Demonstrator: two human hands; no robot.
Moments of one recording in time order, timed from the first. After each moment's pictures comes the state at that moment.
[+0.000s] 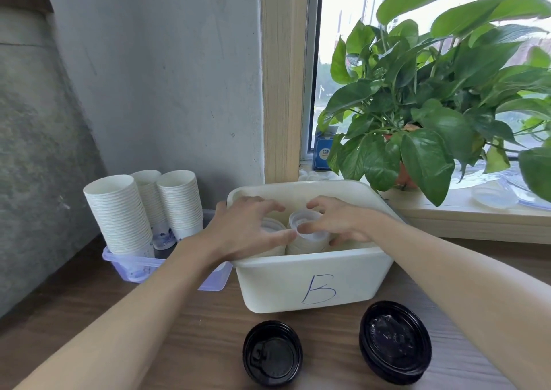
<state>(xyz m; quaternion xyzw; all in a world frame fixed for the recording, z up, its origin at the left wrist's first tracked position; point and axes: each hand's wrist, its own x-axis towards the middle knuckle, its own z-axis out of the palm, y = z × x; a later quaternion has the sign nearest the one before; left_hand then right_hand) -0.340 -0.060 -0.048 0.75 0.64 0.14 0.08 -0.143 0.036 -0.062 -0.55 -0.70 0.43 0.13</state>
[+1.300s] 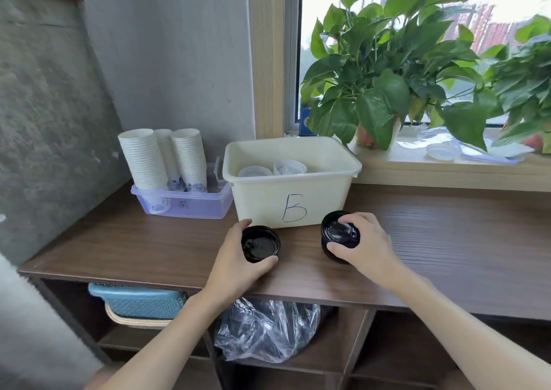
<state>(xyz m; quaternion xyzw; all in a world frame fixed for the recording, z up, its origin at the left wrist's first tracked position) -0.293 -0.213 -0.180 0.59 0.65 0.42 0.22 -0.035 -0.158 -0.145 -0.57 -0.73 0.20 0.31</state>
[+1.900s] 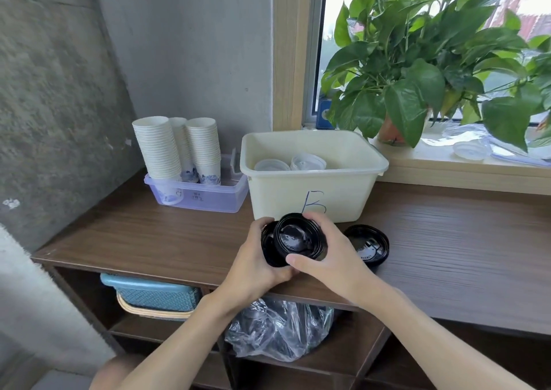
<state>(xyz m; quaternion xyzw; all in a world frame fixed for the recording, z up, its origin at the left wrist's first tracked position) -0.294 -0.214 -0.186 0.60 0.57 0.46 0.32 -0.114 -0.182 -0.150 -0.41 -0.75 0.37 0.35</state>
